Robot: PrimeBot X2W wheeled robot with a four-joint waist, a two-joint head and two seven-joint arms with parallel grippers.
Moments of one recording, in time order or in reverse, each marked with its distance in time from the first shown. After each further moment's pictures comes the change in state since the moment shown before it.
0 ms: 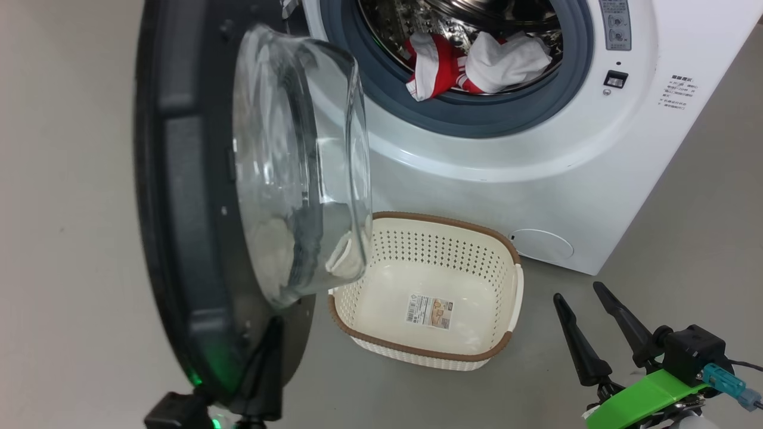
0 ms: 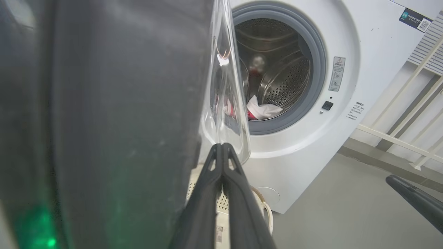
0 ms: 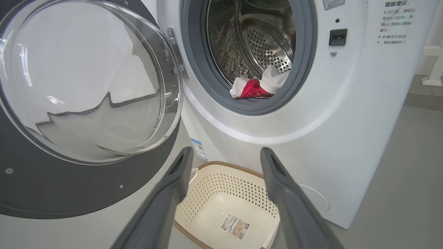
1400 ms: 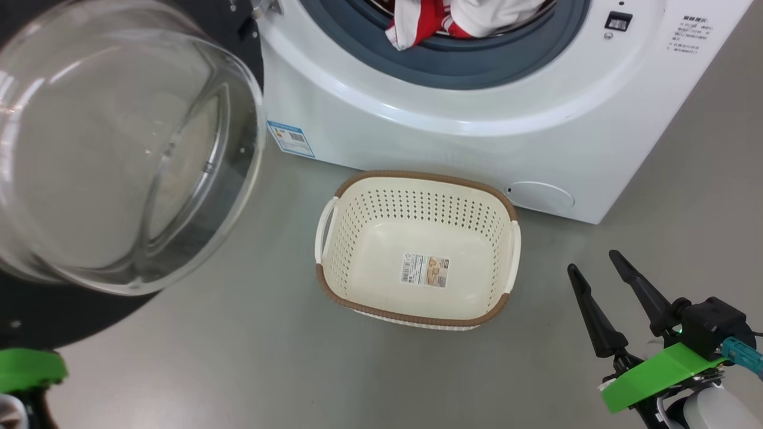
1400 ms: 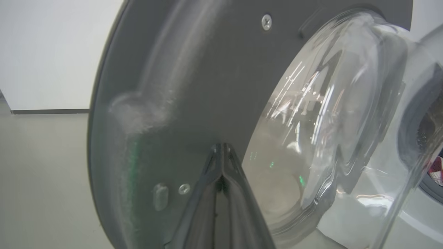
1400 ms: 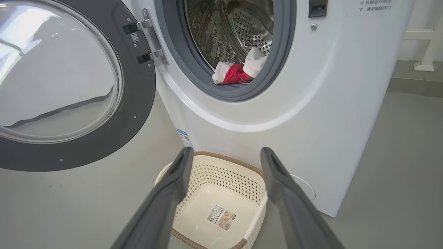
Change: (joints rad) left arm -0.296 -0.009 0.787 0.281 0.250 -0.082 0.000; right arm -0.062 -0.058 0.001 -0.017 0.000 0.000 0.000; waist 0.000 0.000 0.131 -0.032
